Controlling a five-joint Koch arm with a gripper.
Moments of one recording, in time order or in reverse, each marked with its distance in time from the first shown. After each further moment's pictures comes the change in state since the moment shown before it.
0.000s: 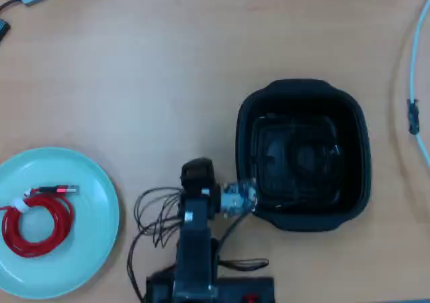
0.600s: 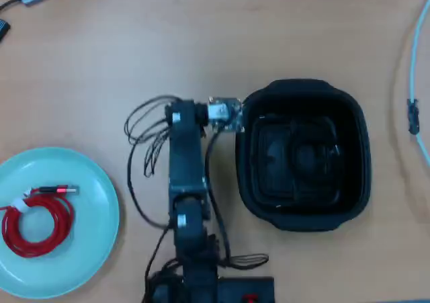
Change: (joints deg) arm -6.4 -46.8 -58.9 37.5 -4.6
